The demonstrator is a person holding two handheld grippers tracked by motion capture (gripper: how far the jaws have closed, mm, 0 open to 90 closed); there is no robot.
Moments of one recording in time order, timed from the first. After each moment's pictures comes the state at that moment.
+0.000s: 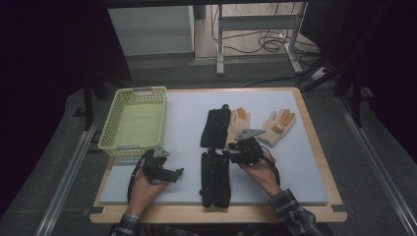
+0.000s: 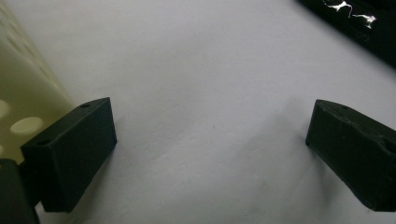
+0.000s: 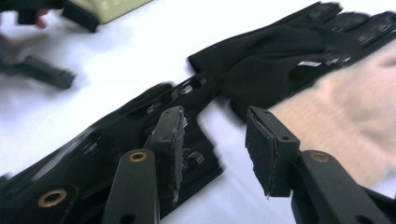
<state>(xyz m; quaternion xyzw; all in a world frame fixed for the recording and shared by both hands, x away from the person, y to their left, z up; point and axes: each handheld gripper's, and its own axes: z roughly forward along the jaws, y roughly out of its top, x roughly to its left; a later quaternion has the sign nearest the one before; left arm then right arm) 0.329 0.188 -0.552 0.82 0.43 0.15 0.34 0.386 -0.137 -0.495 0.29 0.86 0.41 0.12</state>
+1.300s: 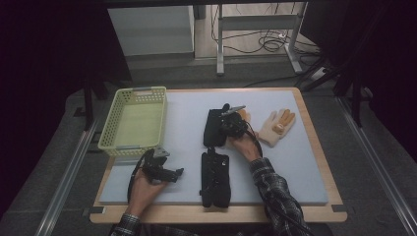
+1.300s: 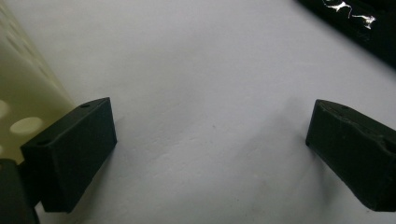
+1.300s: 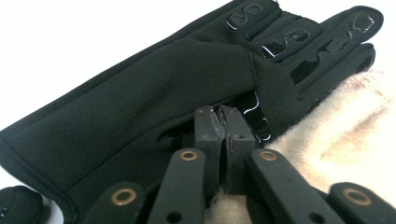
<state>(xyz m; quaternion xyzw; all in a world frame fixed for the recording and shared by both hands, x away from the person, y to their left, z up) 0.328 0.188 -0.553 0.82 0.43 0.15 0.35 0.494 -0.097 -0.525 0.35 0.86 0.34 0.16</state>
